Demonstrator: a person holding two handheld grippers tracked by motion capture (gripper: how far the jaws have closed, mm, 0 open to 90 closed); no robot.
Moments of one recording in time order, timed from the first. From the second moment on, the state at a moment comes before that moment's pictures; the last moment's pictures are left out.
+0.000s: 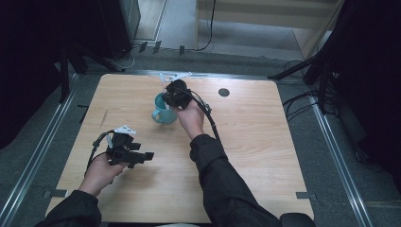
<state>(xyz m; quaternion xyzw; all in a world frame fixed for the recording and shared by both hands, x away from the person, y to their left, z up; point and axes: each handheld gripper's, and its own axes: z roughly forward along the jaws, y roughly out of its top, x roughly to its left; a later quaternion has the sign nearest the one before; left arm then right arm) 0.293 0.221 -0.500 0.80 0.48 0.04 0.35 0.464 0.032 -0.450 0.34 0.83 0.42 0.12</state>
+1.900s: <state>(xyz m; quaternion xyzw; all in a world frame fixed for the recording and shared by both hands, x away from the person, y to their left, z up) 0.295 0.218 -0.503 0.80 0.49 0.05 0.34 0.394 -0.043 -0.441 0.27 0.87 0.40 0.06</state>
